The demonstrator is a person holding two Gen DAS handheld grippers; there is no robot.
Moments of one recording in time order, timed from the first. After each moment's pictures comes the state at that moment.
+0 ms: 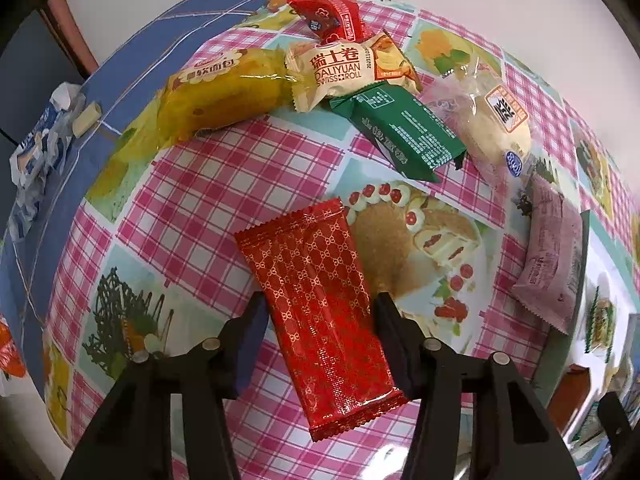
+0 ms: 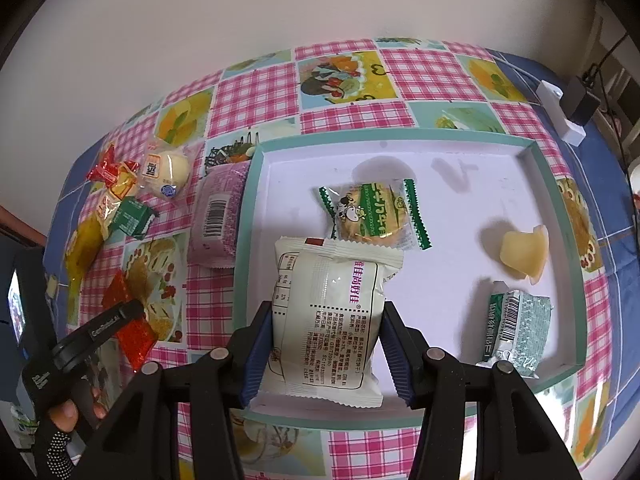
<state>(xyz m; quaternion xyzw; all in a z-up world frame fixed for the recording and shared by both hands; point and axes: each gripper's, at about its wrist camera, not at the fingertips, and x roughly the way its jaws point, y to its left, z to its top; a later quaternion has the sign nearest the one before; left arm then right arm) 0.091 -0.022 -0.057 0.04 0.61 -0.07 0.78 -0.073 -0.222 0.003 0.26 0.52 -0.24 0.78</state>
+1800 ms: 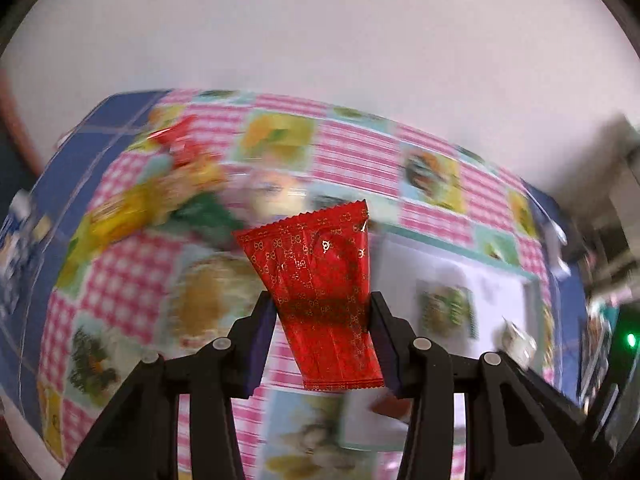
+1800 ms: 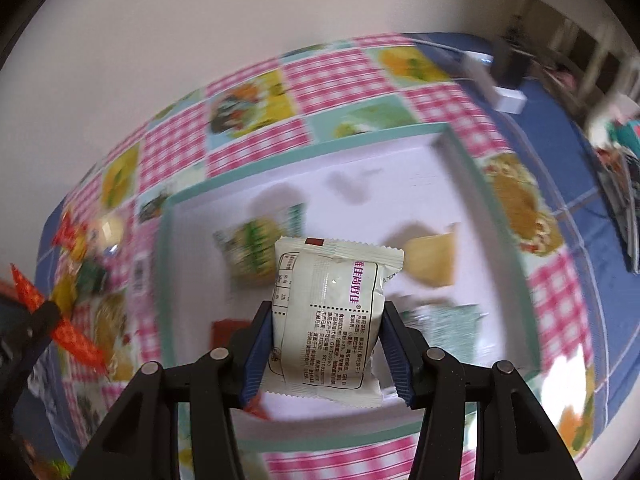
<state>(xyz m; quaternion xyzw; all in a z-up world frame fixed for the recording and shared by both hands) 0.021 -0.113 0.061 0.07 0.52 -0.25 0.81 -0.120 -0.292 -0.002 0.32 0.49 -0.32 0.75</state>
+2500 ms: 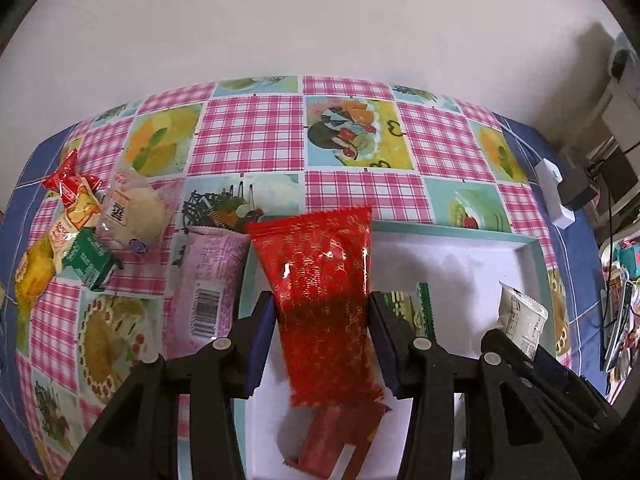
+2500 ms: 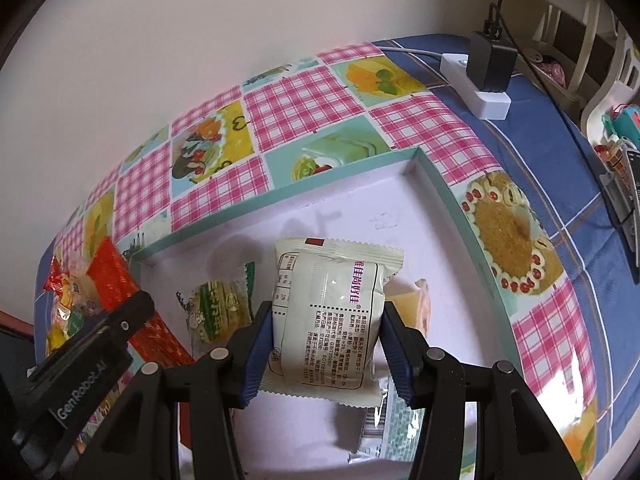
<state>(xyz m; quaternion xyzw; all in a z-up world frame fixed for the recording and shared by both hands) 0.015 -0.224 0.005 0.15 0.52 -0.29 0.79 -0.119 -0.340 -0.015 0.33 0.46 -0.33 0.75</state>
